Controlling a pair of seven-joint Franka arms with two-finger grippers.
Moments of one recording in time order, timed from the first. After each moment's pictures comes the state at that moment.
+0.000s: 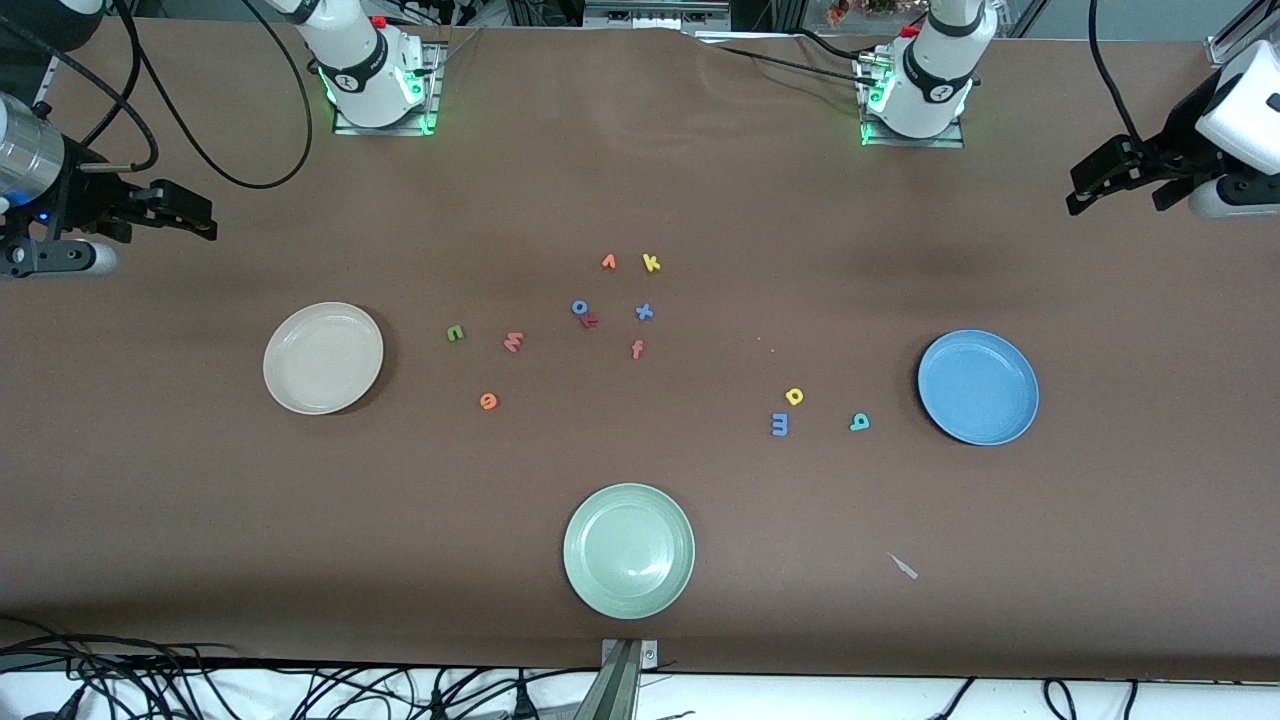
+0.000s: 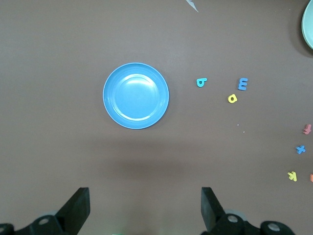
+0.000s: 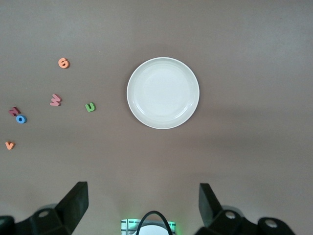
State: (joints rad) left arm 0.09 -0.13 -0.12 -1.72 -0.04 1.55 -0.11; right arm 0.12 0.04 -0.08 -1.60 -0.01 1.49 -0.01
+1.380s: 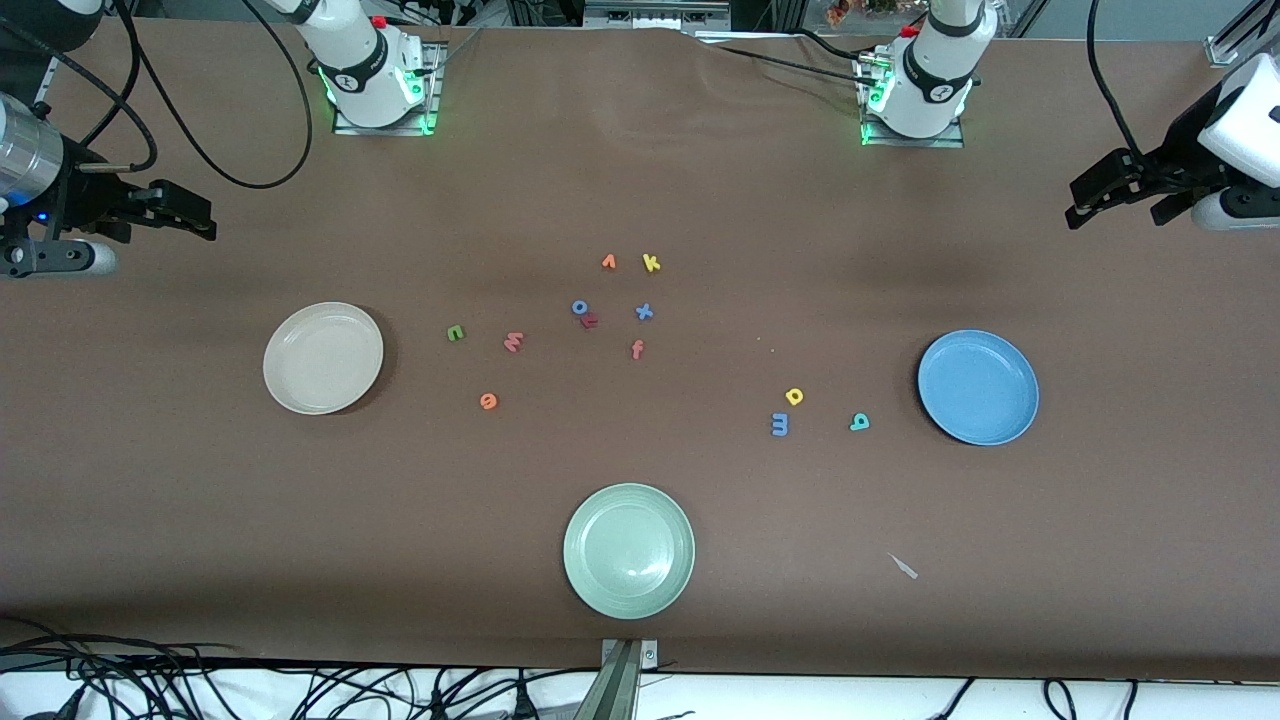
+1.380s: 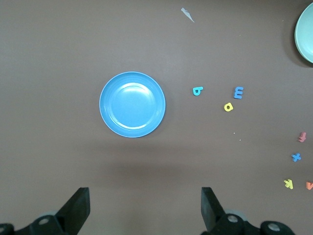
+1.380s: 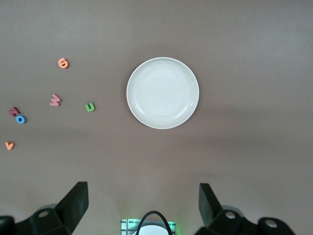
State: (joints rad) left arm 0.10 -0.11 -0.12 -1.71 -0.05 1.59 -0.11; right arm 0.12 0.04 -0.08 -1.60 -0.01 1.49 -0.01
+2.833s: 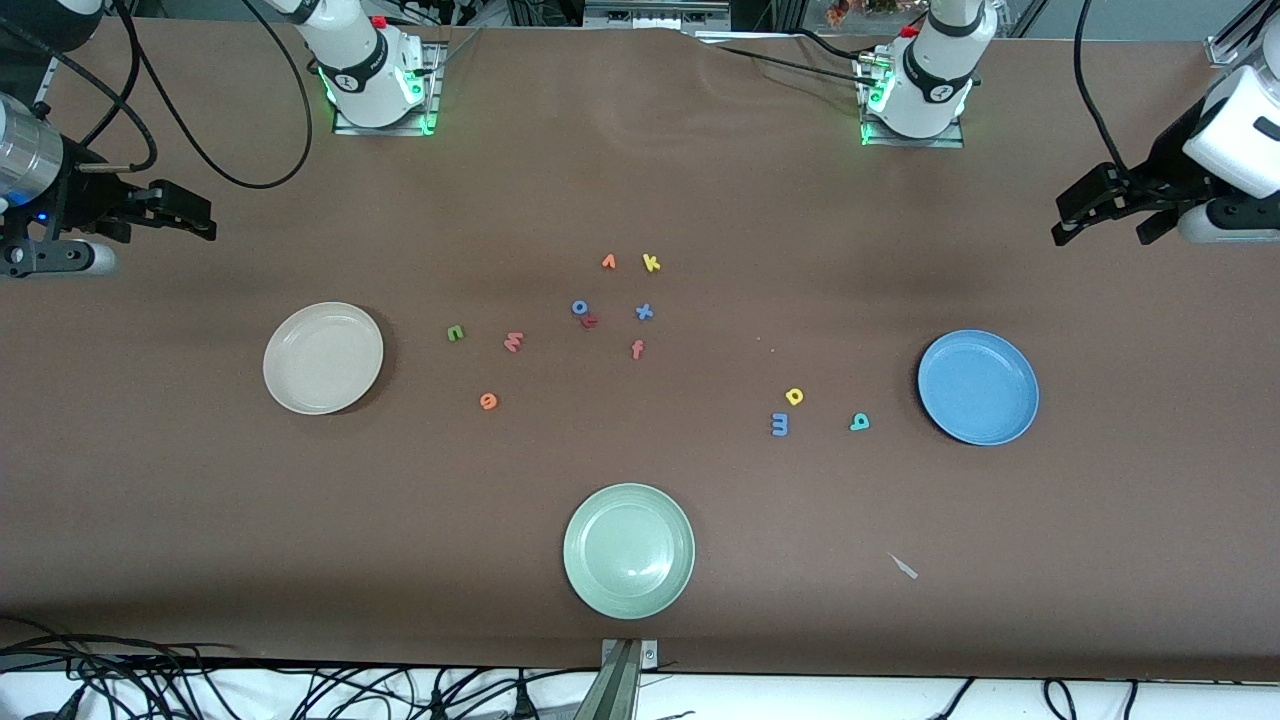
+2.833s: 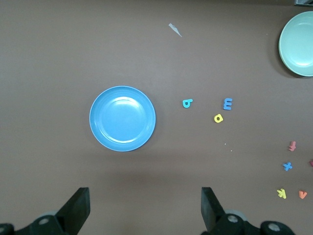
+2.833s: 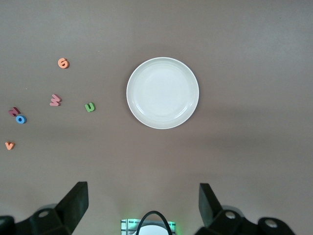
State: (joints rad) left arm 0.09 -0.09 -0.14 -1.71 -0.06 1.66 -0.11; right arm 0.12 0.04 -0.08 -1.60 -0.01 1.49 -0.01
